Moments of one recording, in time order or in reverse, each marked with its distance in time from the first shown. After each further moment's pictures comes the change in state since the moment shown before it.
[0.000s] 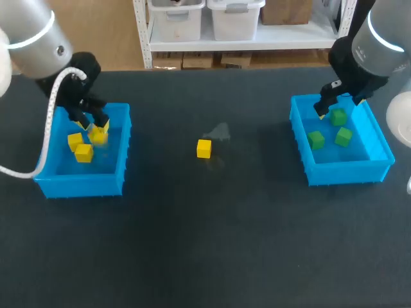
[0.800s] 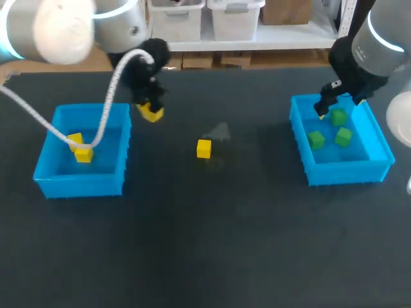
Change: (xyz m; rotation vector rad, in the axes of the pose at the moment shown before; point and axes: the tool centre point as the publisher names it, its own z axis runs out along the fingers) left arm -0.072 -0.085 0.012 0.027 0.101 0.269; right arm 0.000 0.000 0.000 0.000 0.000 0.000
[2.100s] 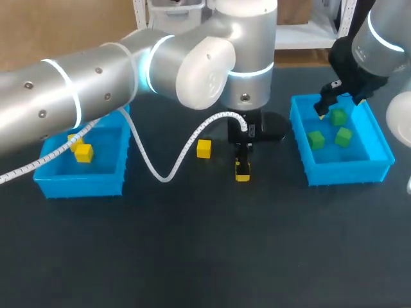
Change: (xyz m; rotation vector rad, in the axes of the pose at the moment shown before) left arm -0.039 -0.211 0.114 0.125 0.202 0.915; right arm 0.000 0.000 0.000 0.000 0.000 0.000
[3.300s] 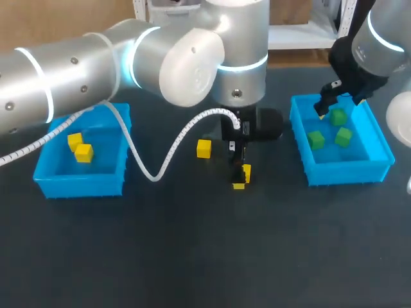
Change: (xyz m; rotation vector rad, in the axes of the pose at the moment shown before) left arm 0.007 -0.027 -0.026 -0.025 -0.022 0.049; right arm 0.000 0.000 0.000 0.000 0.000 0.000
